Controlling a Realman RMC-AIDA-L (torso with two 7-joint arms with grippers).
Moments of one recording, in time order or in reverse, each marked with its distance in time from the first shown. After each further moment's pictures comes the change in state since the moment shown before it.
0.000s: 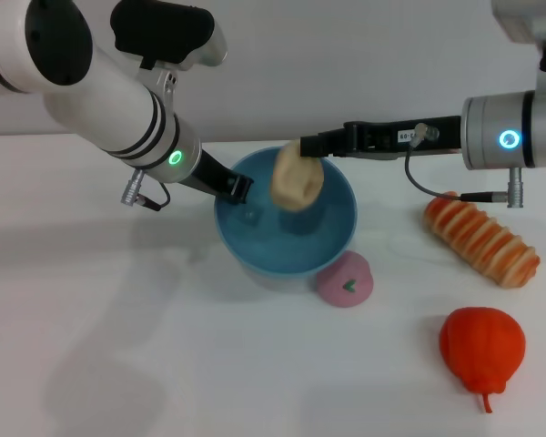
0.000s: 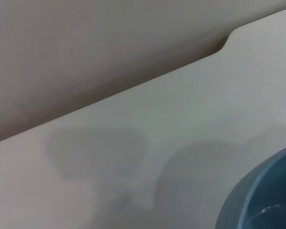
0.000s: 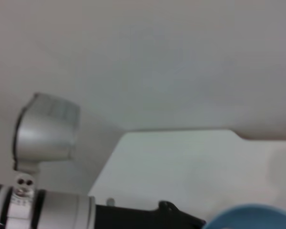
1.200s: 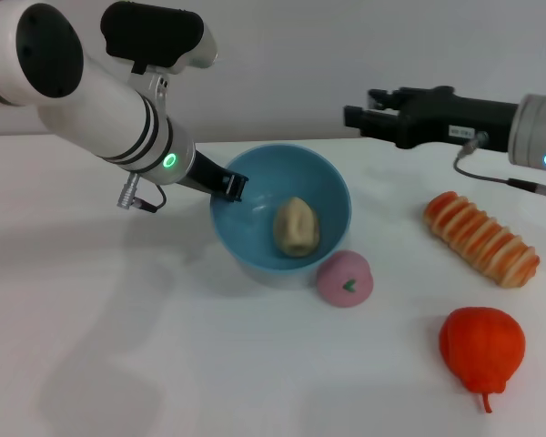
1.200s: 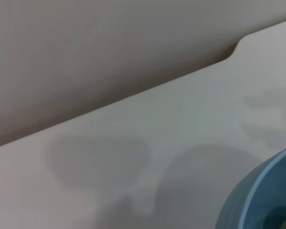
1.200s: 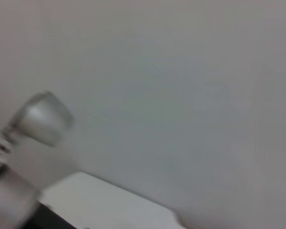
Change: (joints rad) left arm 0.026 0.000 0.002 0.004 -0.009 0.050 0.006; right arm -0.155 0.012 -0.014 -0.074 0.172 0.152 -0.654
